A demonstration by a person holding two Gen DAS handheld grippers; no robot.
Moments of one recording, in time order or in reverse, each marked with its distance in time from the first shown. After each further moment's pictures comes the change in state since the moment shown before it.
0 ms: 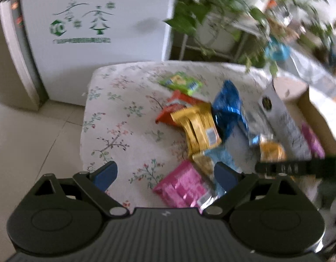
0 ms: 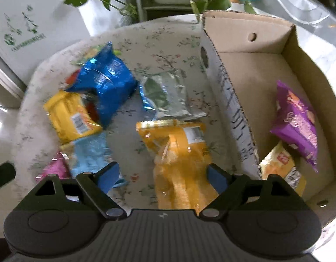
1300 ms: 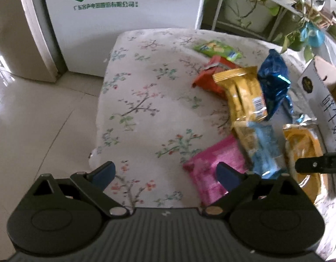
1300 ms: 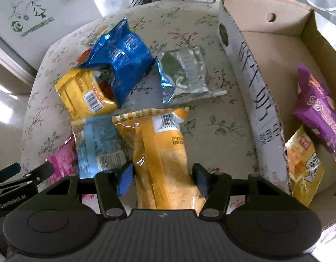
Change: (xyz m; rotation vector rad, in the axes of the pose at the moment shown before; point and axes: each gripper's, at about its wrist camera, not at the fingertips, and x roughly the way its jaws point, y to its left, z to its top) left arm 0.049 0.023 -0.023 -0.103 0.099 0.107; right arm 0.014 0.007 -0.003 0.006 0.100 0.091
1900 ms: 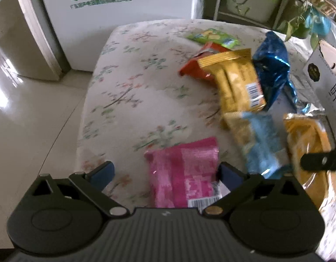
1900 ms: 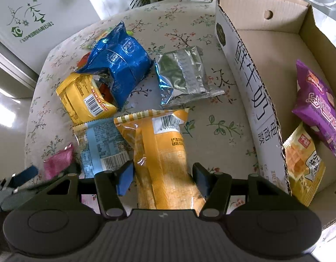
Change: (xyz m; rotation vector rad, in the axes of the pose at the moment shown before) left arm 0.010 -0.028 -0.011 0.005 0.024 0.085; right arm -0.002 -0.006 0.001 0.023 0.006 0.027
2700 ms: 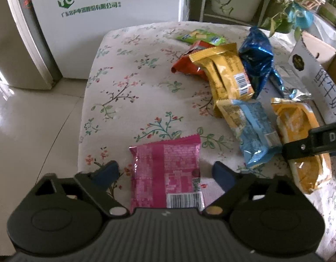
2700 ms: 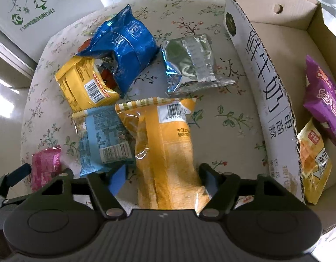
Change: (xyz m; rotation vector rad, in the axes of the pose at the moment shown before) left arm -0.011 0.000 -0.012 0.075 -0.043 -0.051; right arm 0.013 0.008 -0.004 -0.038 0.040 -0.019
